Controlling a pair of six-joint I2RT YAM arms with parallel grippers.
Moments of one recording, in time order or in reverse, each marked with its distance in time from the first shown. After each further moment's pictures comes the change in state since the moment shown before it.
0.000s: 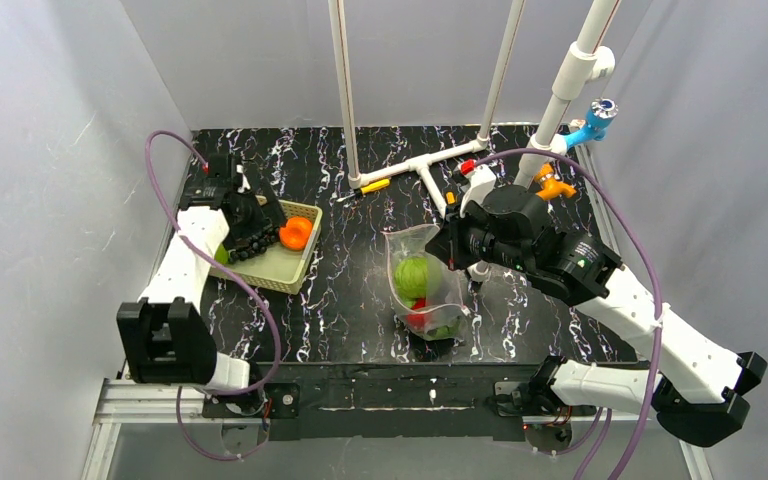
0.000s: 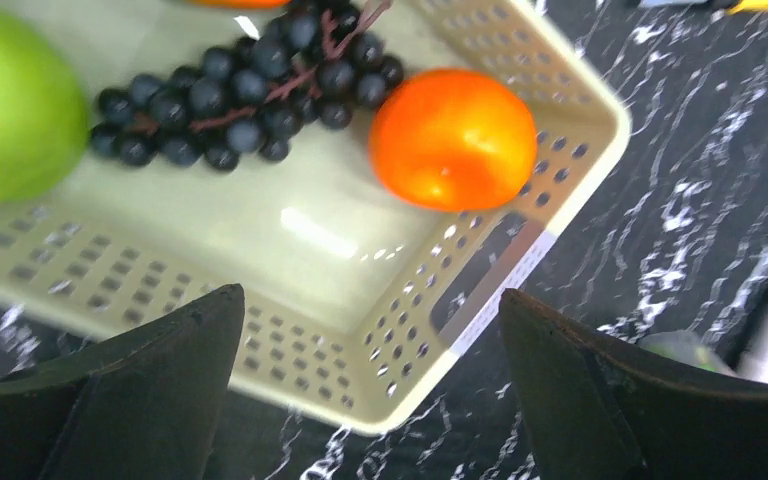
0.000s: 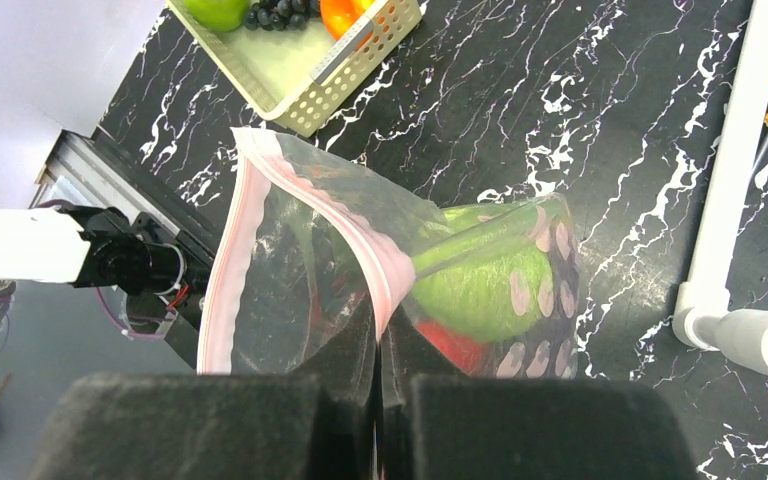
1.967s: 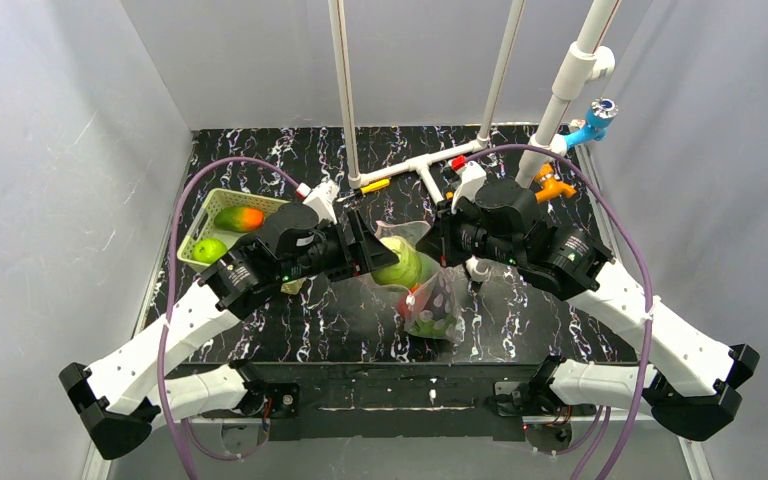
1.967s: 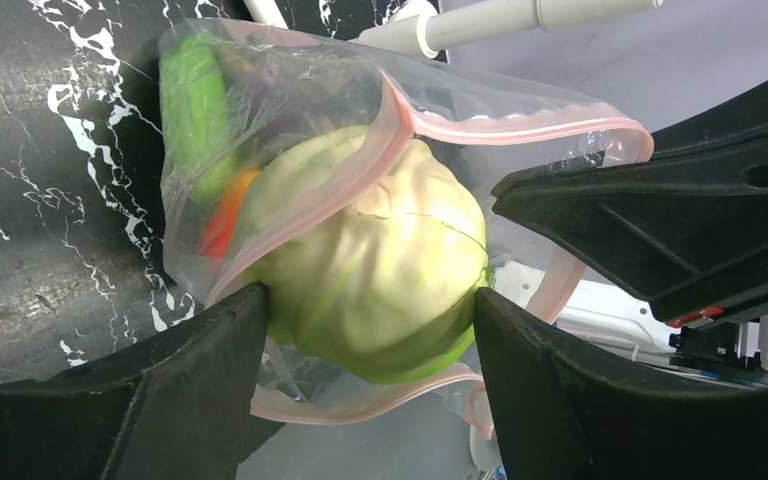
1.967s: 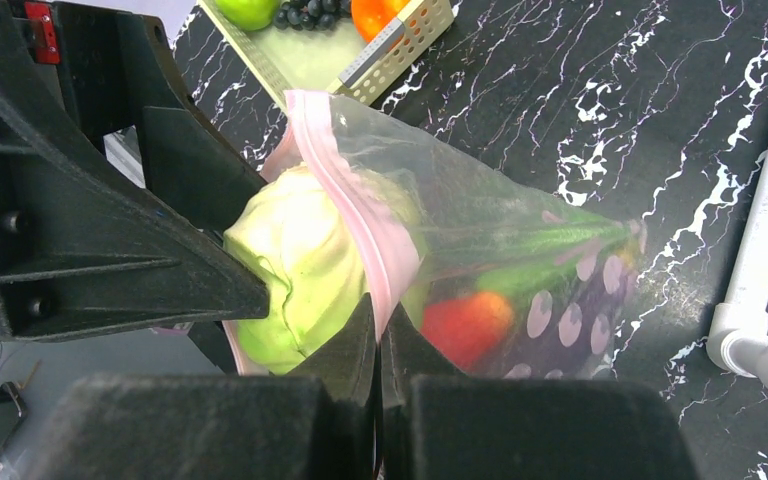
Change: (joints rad) left arm -0.795 -0.385 -0.124 0.310 0.137 -0.512; right arm 0.002 0.043 0.022 0.029 -0.053 0.011
